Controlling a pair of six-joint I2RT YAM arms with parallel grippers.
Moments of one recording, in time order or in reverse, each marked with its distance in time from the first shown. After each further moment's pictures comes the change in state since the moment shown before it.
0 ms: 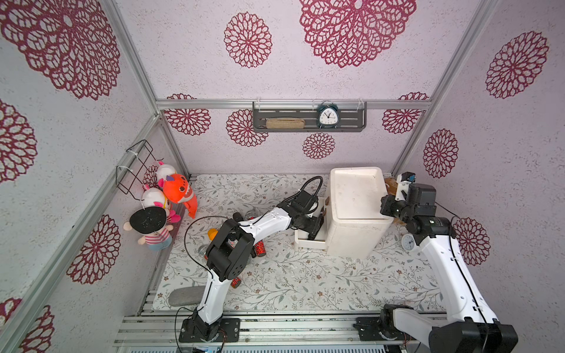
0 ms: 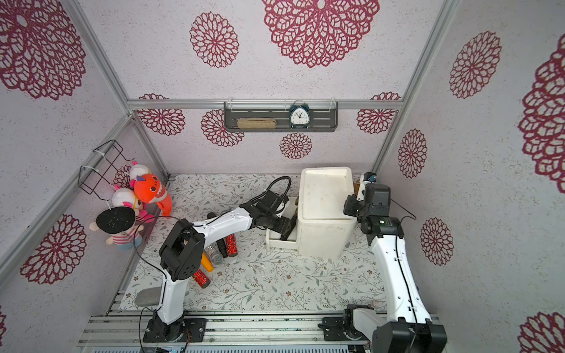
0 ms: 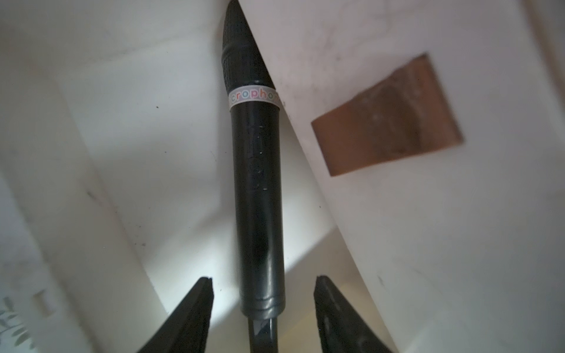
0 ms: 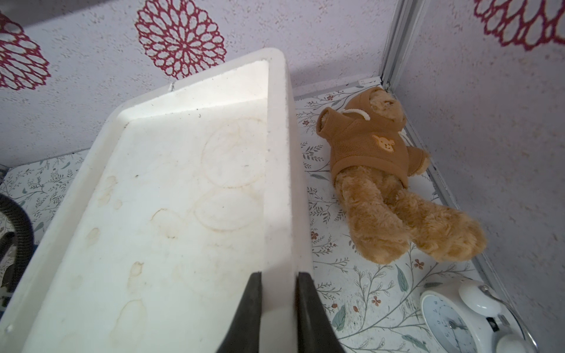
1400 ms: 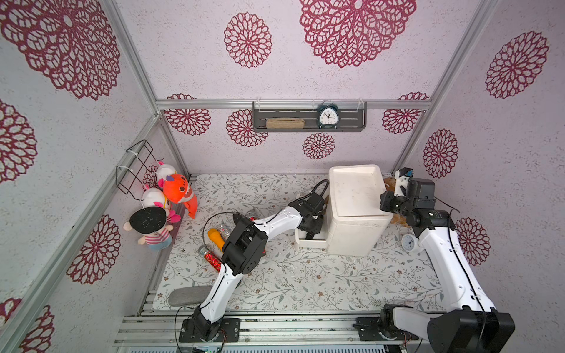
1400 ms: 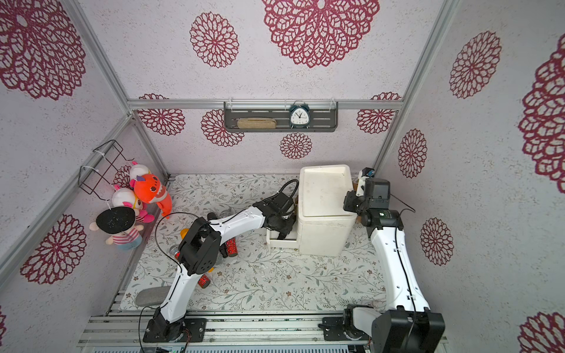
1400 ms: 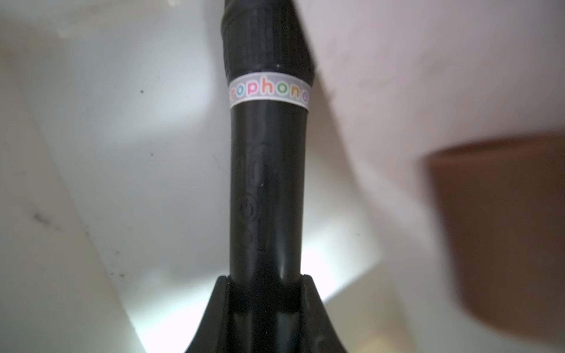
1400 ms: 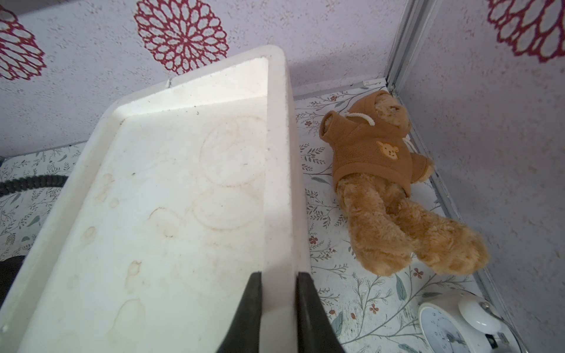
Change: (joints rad) left arm -0.040 0.169 0.253 -0.198 -0.100 -0.084; right arm -0.003 0.067 0.071 -0.029 -0.017 -0.032
